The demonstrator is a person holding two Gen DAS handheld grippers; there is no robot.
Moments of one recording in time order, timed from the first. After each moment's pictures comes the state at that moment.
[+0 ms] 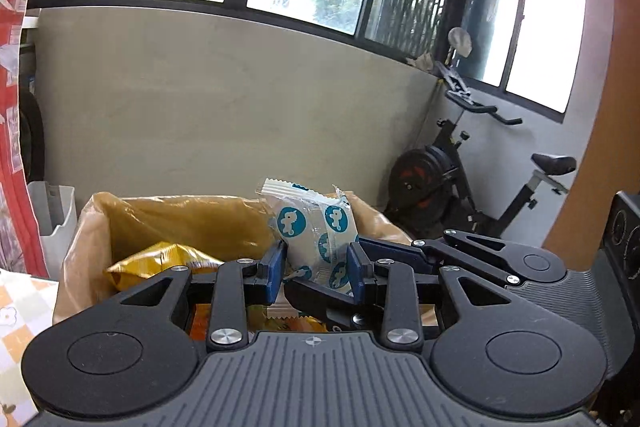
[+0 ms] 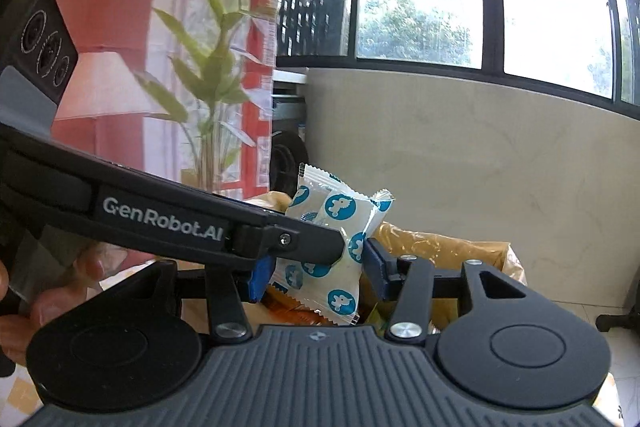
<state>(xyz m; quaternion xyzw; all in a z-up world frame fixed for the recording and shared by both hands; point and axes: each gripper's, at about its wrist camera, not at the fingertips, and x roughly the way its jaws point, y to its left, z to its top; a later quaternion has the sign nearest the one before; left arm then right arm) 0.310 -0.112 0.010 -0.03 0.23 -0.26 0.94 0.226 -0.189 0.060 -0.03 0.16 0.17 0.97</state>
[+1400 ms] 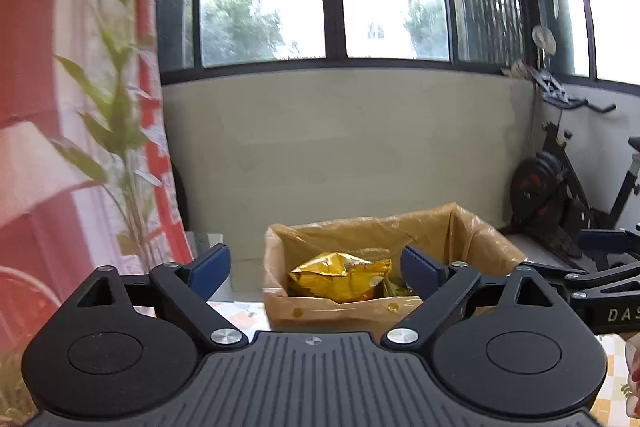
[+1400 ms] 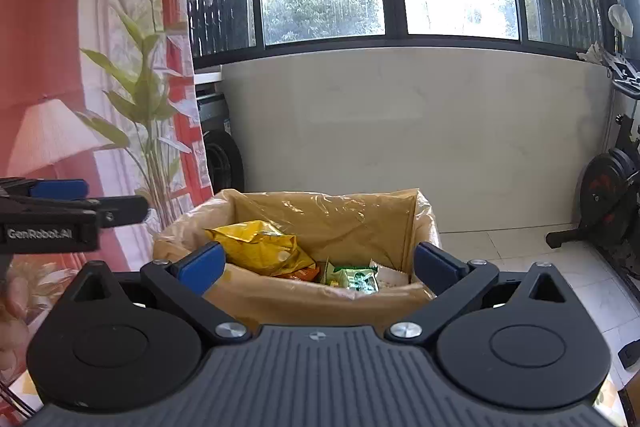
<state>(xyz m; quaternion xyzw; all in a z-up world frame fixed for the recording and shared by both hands) 0.167 -0.071 0.084 0.07 0.16 -0.06 0.98 0.125 -0.211 0.108 0.06 0.20 0.04 0.98</state>
